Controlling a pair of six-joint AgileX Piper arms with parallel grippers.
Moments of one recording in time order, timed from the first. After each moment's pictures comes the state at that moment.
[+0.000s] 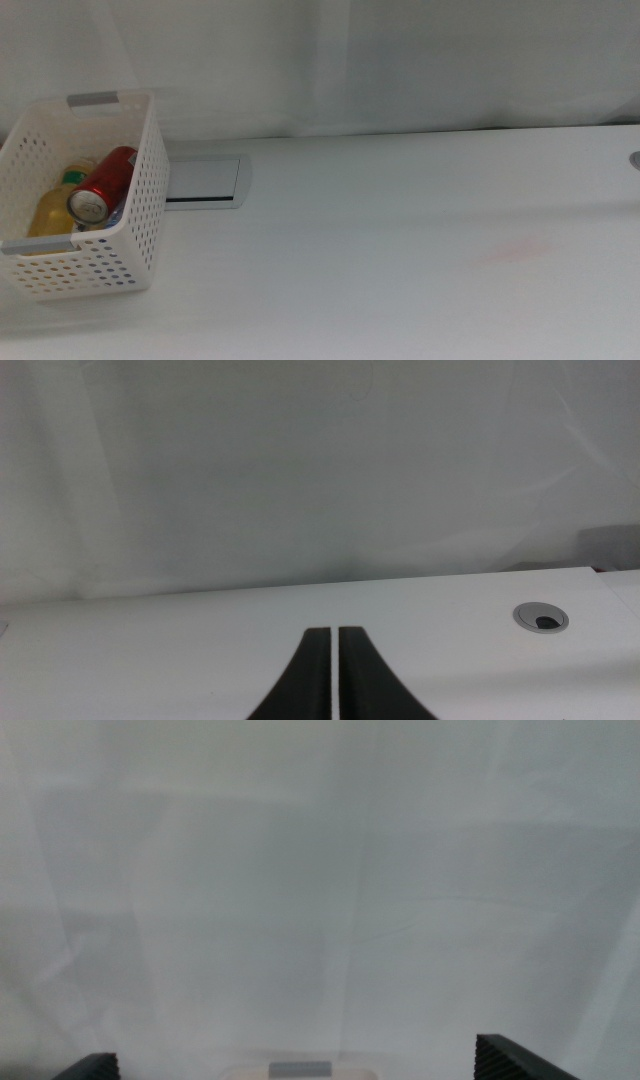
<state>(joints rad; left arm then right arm) 0.01 0.80 -1.14 0.23 0.63 -0.25 0.15 0.28 -0.24 -0.04 0.16 0.10</state>
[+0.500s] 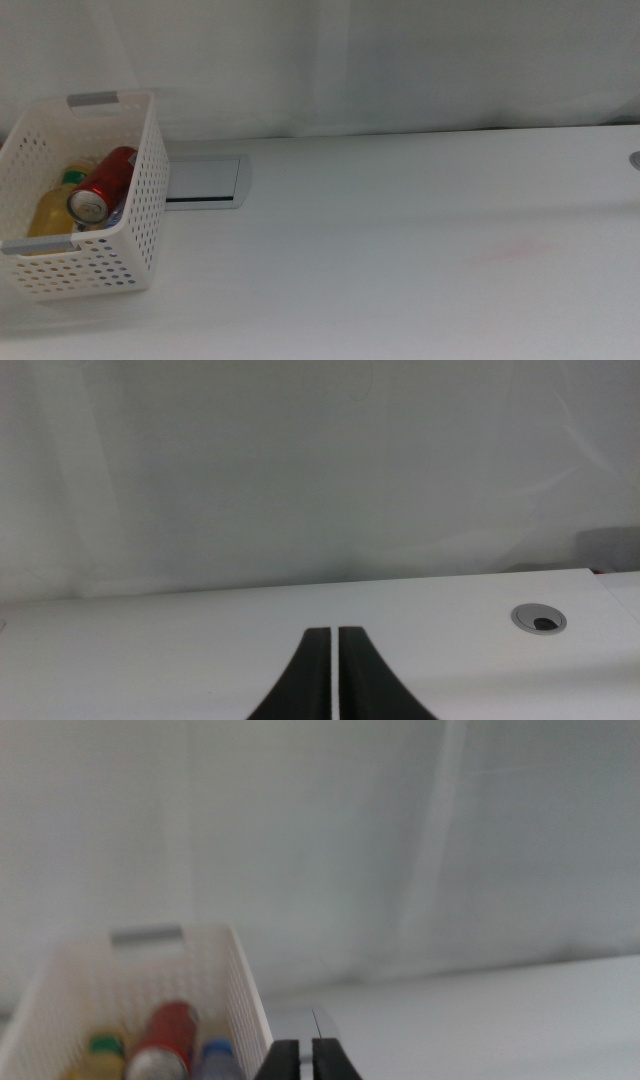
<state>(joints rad) 0.01 0.21 -0.45 -0.34 0.48 0.30 0.15 0.28 -0.24 -0.04 0.16 0.11</state>
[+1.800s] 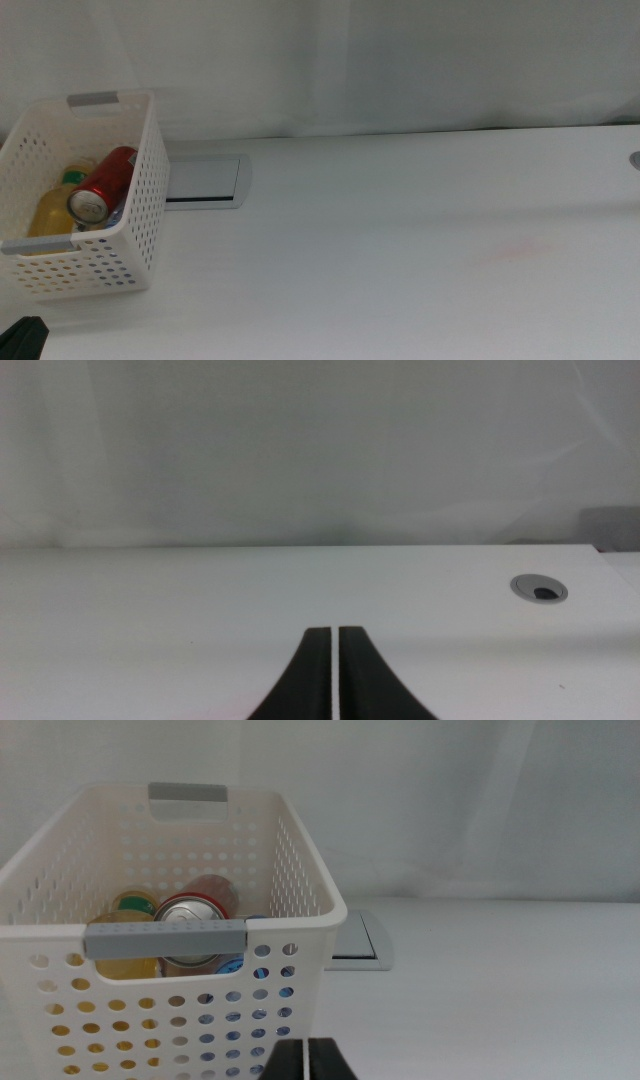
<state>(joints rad) 0.01 0.16 0.00 -0.53 0.15 0.42 0.15 0.28 -0.06 -0.06 0.00 0.06</state>
